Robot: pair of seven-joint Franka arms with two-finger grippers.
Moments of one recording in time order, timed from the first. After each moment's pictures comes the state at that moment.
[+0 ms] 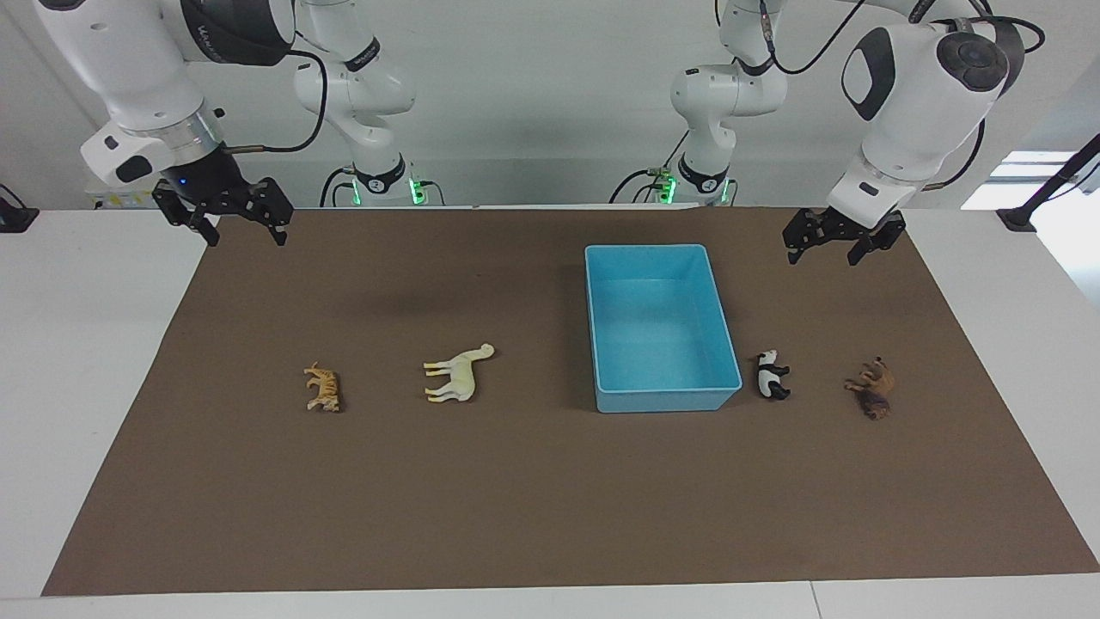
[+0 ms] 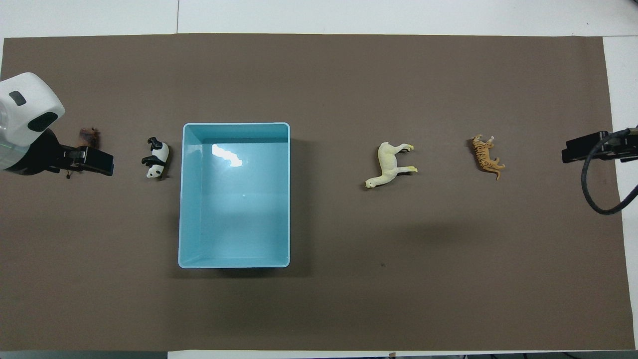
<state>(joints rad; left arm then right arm) -0.03 -0.02 -0.06 -1.75 0.02 1.66 0.04 -0.03 -0.04 -0.02 -1.67 0.00 1.61 -0.03</state>
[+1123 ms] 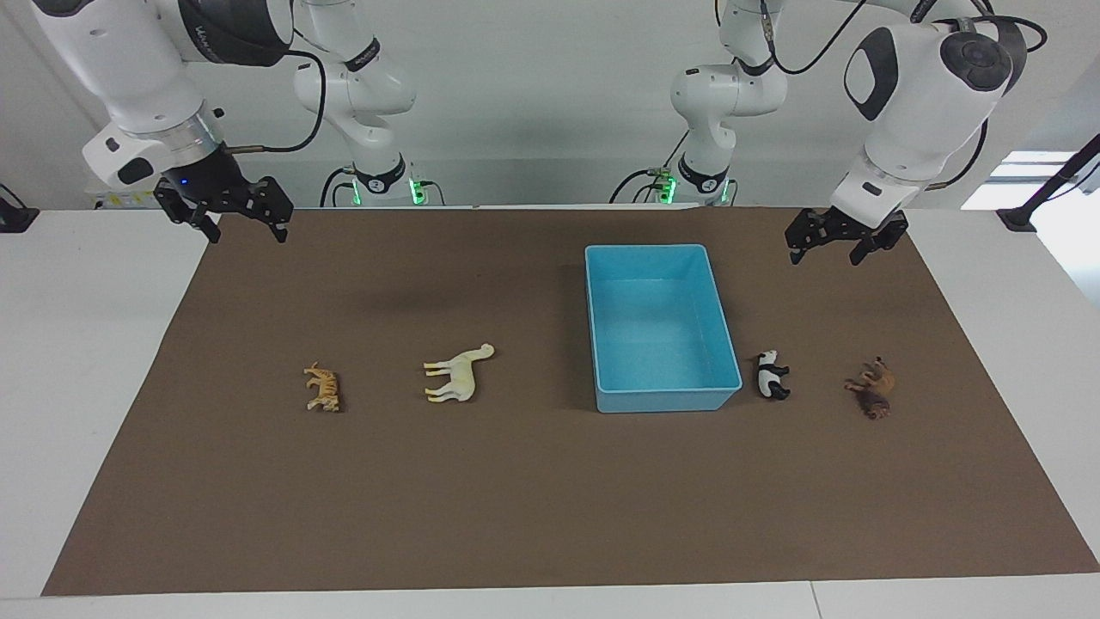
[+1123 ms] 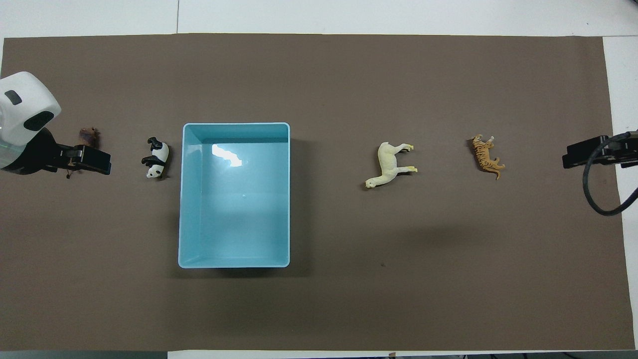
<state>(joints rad) -0.03 -0.02 -0.05 -1.75 0.02 1.68 0.04 -0.03 -0.04 -0.03 -1.67 0.00 1.59 -0.03</state>
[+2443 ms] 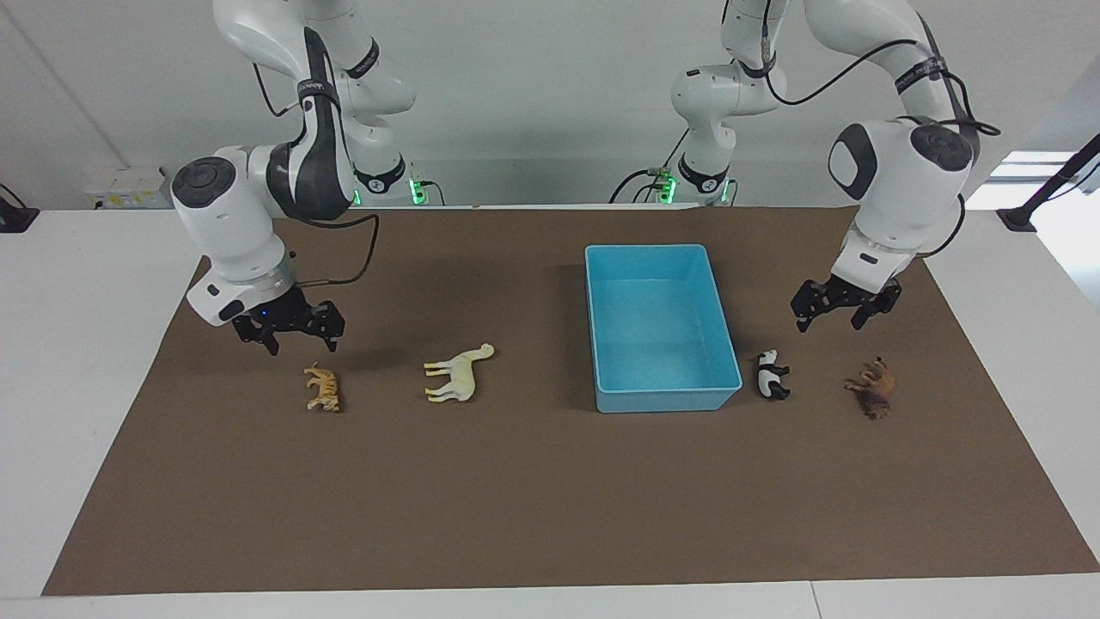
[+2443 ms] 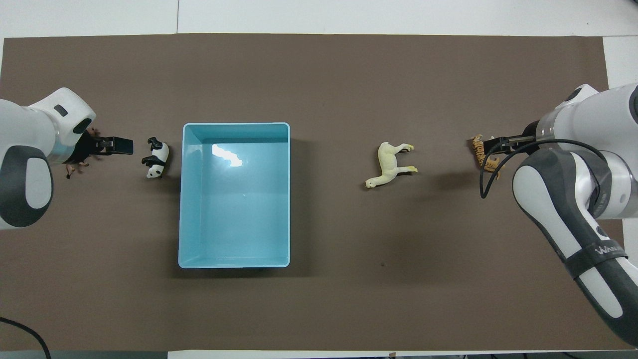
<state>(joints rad) 0.03 0.11 -0.05 -2.01 0.02 2.25 0.03 0.00 0.13 -0.02 -2.02 0.00 2.23 -0.05</state>
